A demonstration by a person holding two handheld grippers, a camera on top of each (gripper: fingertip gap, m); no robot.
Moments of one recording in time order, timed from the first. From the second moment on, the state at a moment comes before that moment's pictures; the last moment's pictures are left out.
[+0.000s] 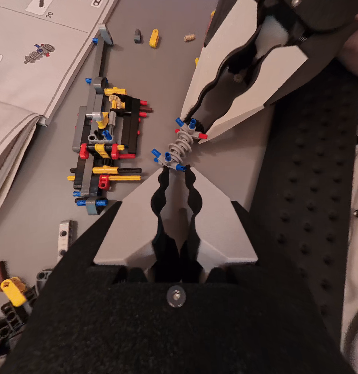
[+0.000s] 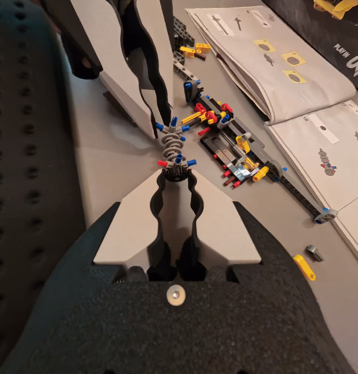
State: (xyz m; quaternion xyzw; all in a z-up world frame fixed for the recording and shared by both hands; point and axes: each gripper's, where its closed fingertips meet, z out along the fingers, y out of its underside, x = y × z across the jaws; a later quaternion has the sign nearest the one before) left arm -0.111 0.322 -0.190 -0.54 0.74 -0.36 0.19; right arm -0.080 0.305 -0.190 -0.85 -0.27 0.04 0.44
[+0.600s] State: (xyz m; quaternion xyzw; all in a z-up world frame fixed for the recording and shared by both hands) left arm -0.103 0.314 -0.131 -0.51 0.66 -0.47 0.28; right arm -0.075 0.299 -0.129 -0.79 -0.13 0.24 0.55
